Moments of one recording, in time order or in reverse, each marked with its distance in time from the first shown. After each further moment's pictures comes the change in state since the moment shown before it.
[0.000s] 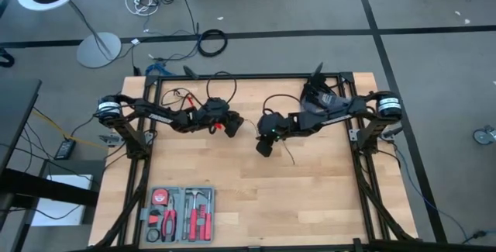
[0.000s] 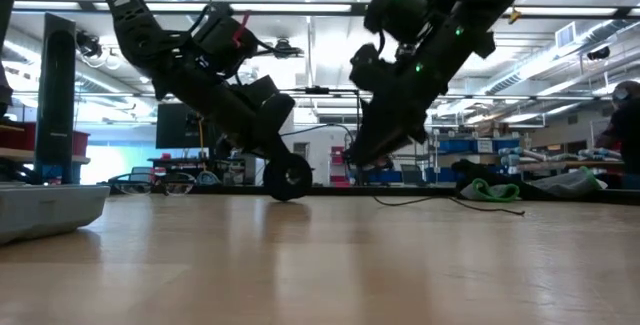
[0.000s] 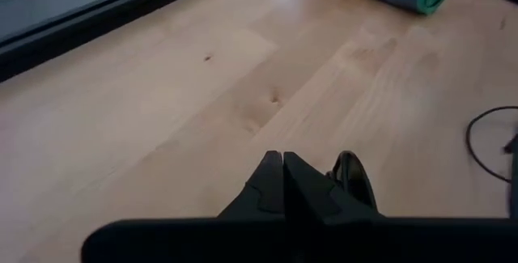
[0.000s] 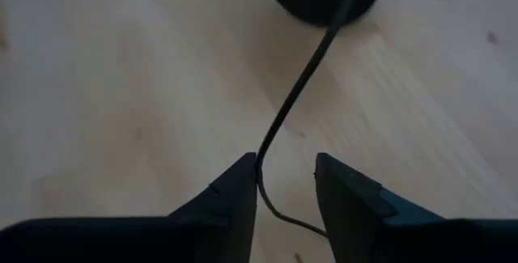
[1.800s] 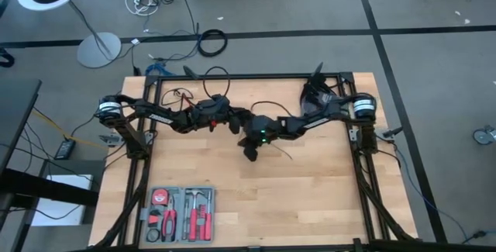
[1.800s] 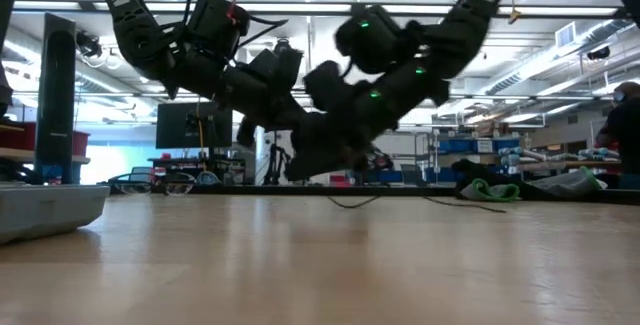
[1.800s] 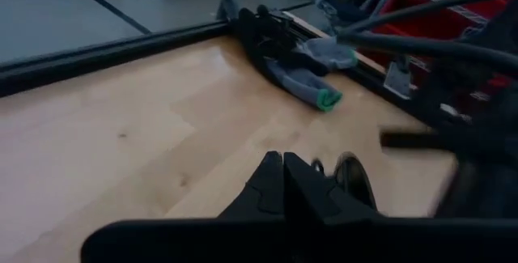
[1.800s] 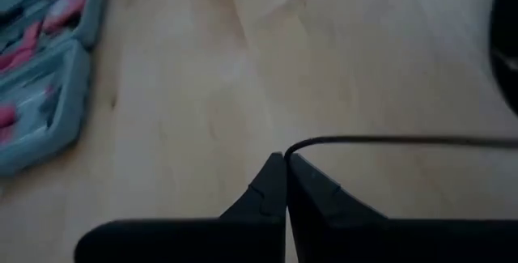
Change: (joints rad) left arm 0.000 0.002 -0.006 0.294 0.122 -0.123; right arm -0.027 0.241 0.058 0.434 -0.228 -0.002
